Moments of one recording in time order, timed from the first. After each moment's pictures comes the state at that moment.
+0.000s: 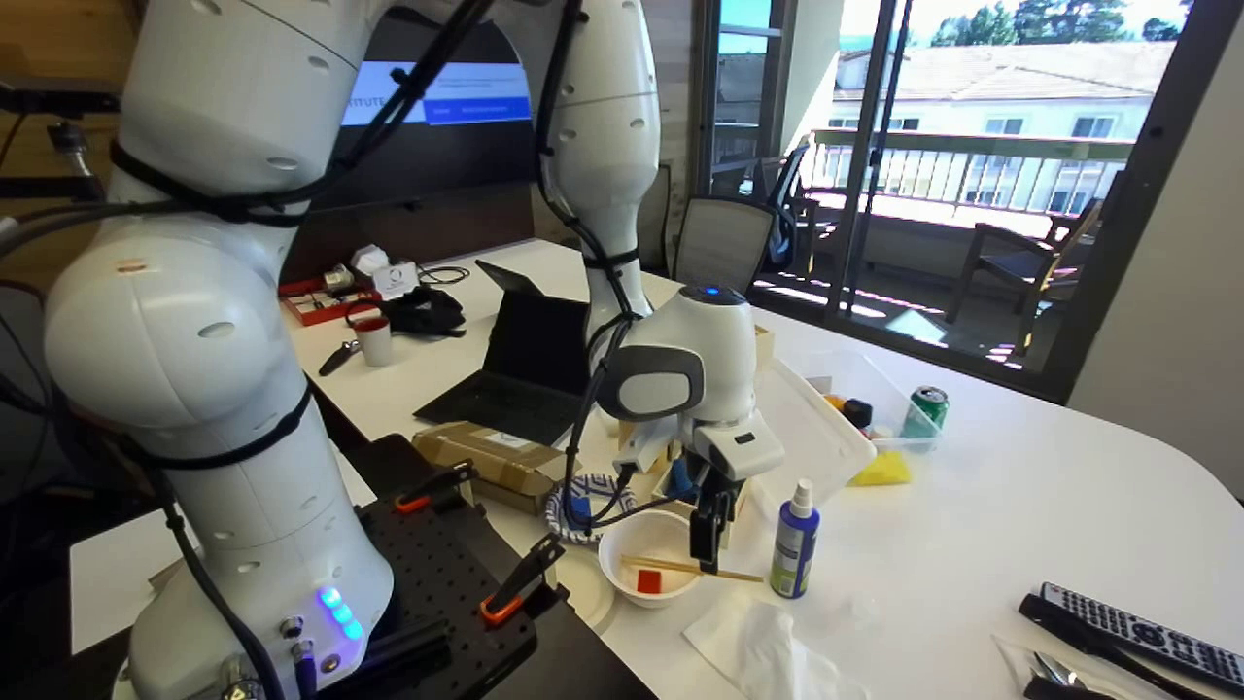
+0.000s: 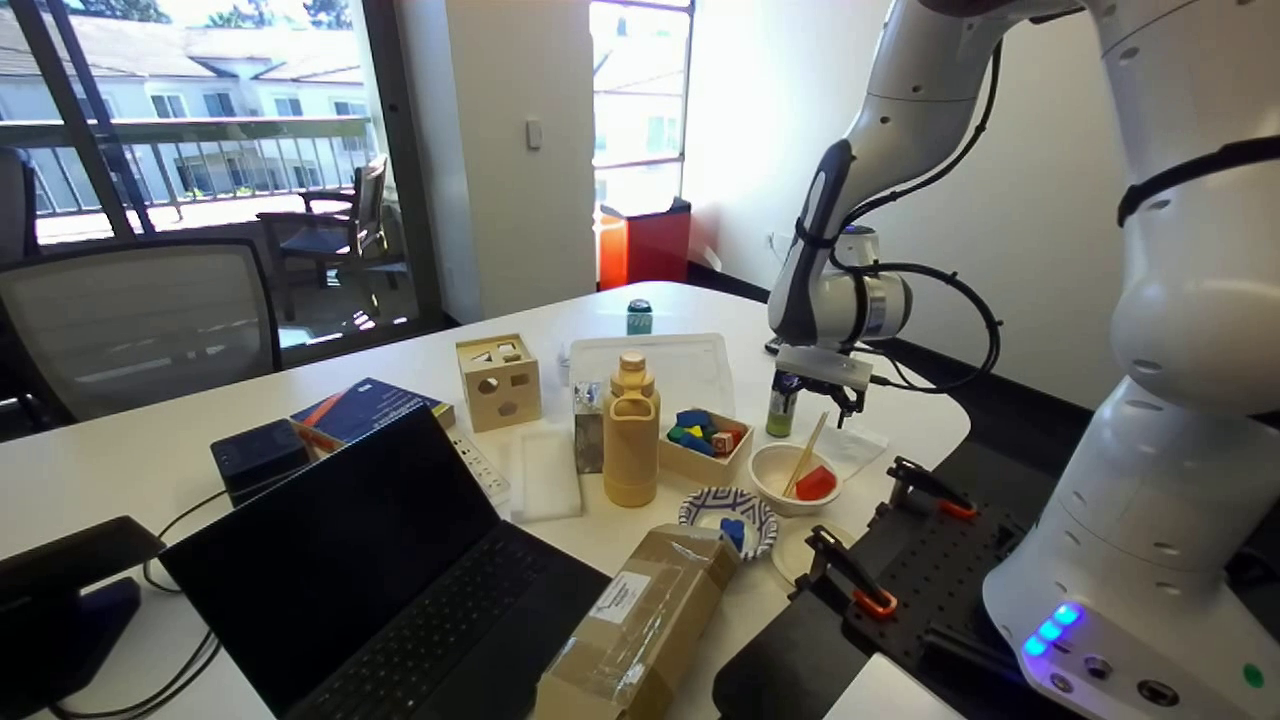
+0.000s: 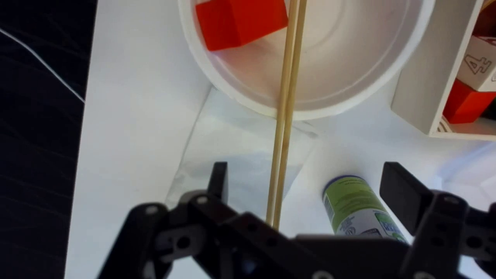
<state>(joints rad) -0.20 0.54 -0.19 -2.51 0.31 3.11 0.52</state>
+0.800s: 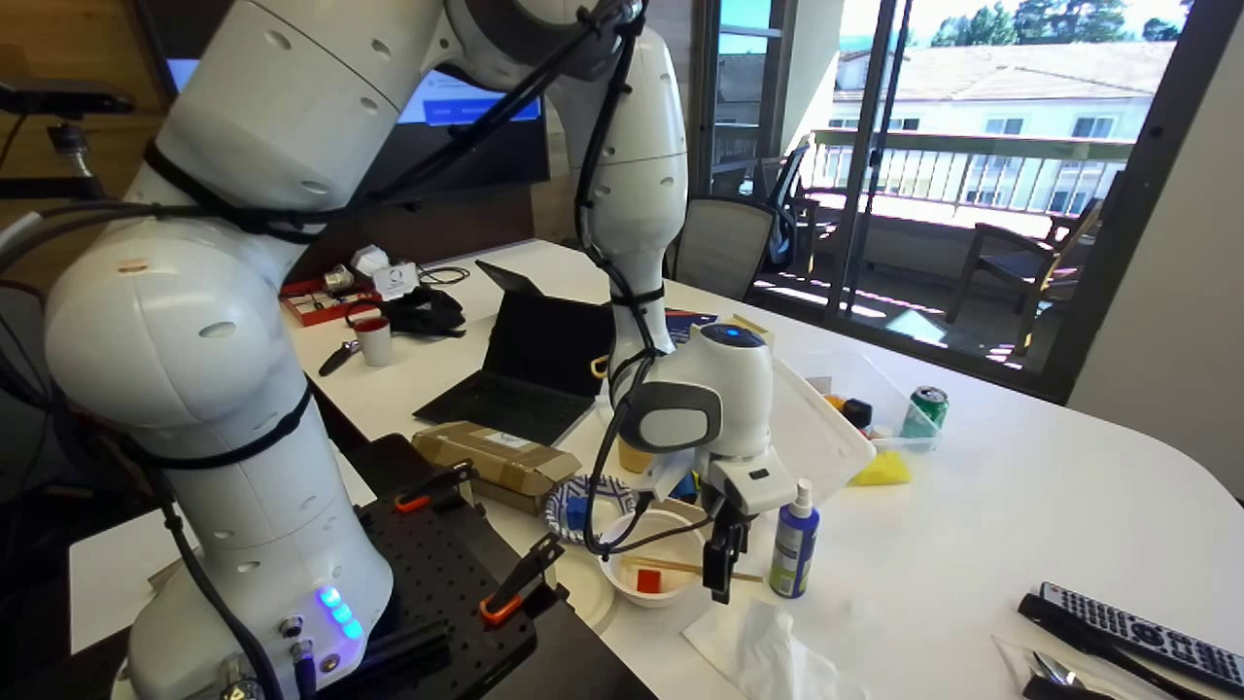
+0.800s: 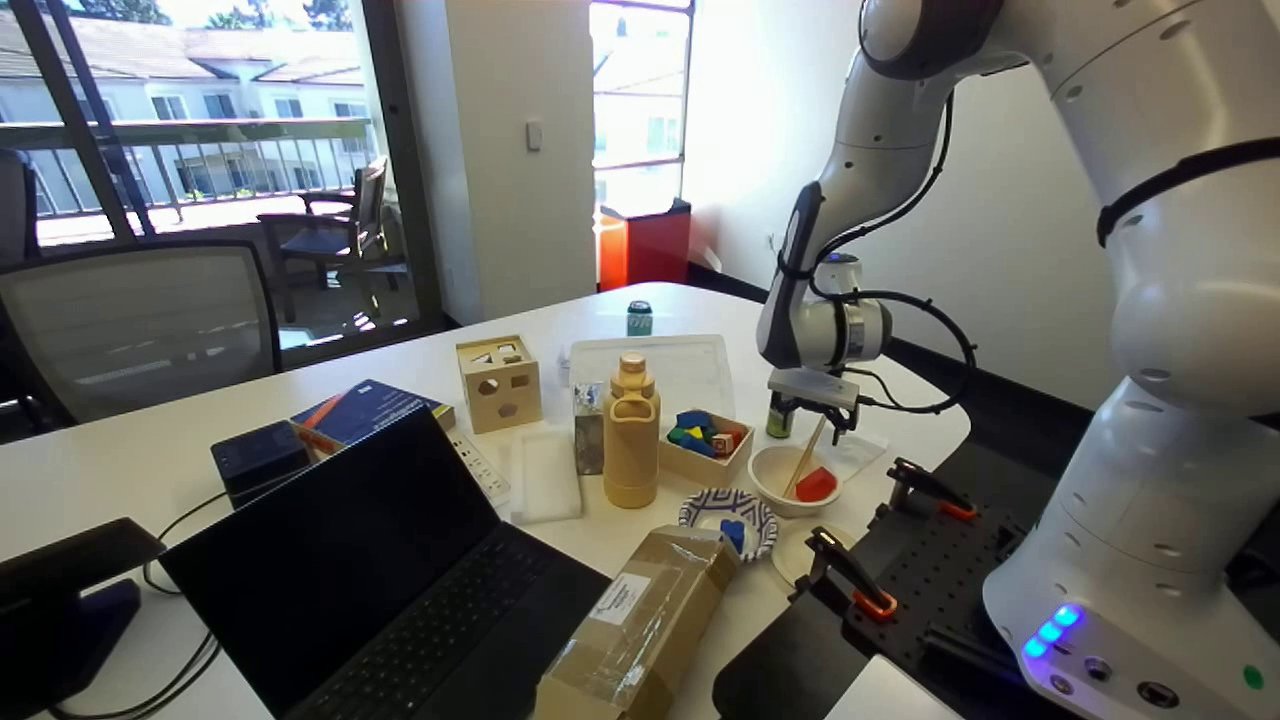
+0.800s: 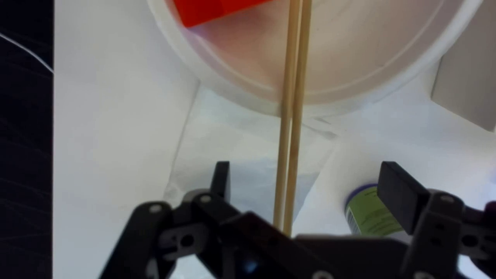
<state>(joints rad) -0.20 0.71 -0.20 -2.38 0.38 3.11 0.52</state>
